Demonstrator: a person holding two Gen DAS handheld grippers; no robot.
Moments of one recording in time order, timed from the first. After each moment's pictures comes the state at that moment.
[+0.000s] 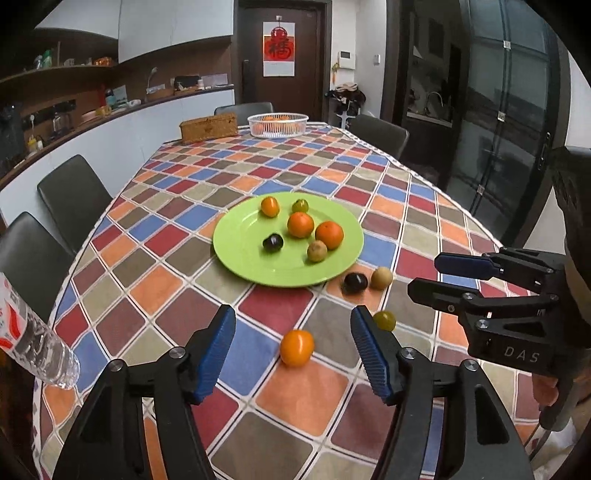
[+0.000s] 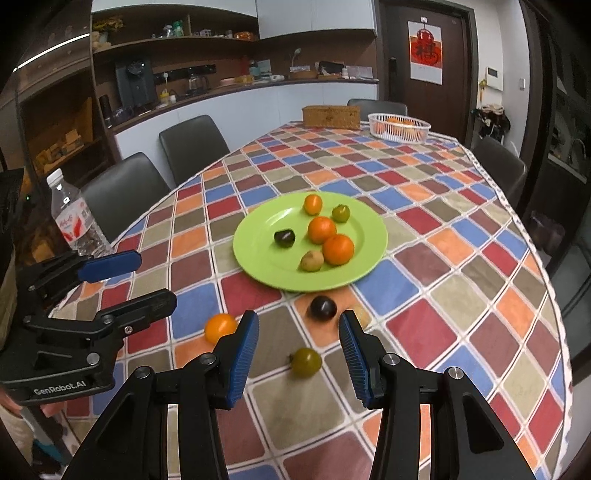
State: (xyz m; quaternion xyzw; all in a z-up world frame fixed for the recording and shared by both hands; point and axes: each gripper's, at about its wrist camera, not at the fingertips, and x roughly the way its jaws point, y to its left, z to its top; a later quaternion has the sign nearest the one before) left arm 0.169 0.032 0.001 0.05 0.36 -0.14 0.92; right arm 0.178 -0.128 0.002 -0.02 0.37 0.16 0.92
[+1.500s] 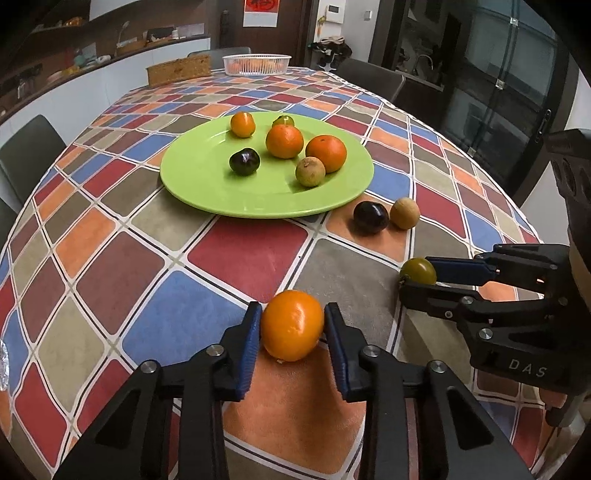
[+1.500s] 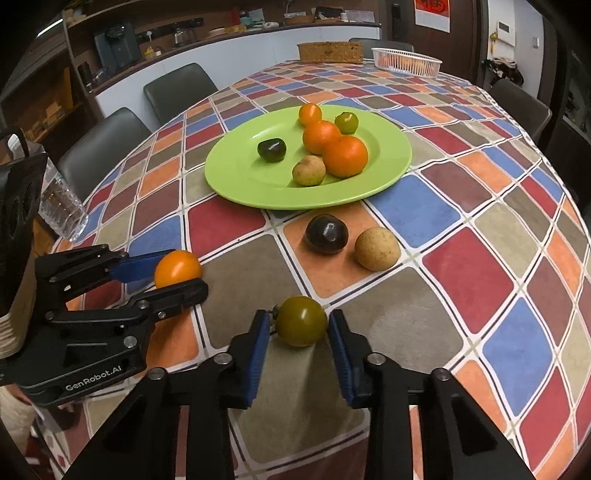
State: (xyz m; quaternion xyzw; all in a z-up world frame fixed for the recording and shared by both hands) left arm 0.222 0.022 -0.086 0.04 0.44 -0.18 0.88; right arm 0.212 -0.119 -0.079 -0.01 0.46 0.16 0.87
